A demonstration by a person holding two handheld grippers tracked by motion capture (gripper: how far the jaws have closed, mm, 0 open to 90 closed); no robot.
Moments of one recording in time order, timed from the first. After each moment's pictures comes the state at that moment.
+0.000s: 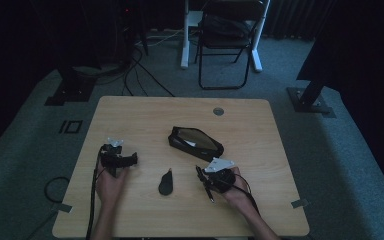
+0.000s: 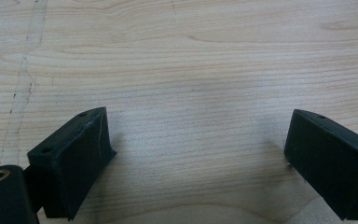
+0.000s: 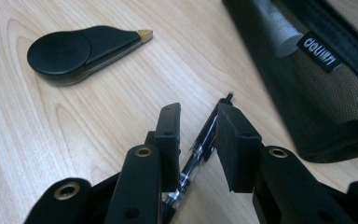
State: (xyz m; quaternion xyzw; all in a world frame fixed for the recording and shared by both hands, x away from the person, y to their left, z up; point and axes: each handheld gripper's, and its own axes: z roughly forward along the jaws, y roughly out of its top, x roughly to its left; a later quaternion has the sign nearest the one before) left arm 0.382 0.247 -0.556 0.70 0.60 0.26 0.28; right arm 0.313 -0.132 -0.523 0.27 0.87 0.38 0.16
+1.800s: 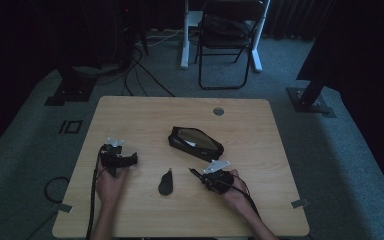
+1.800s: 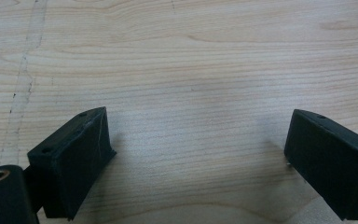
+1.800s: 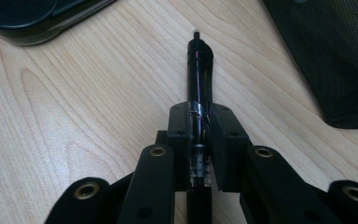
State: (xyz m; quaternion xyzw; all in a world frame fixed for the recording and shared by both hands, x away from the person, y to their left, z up) left arm 0.382 0.246 -0.556 0.70 0.60 0.26 0.28; right arm 0.321 -0.132 -0.547 0.30 0.88 0.33 0.14
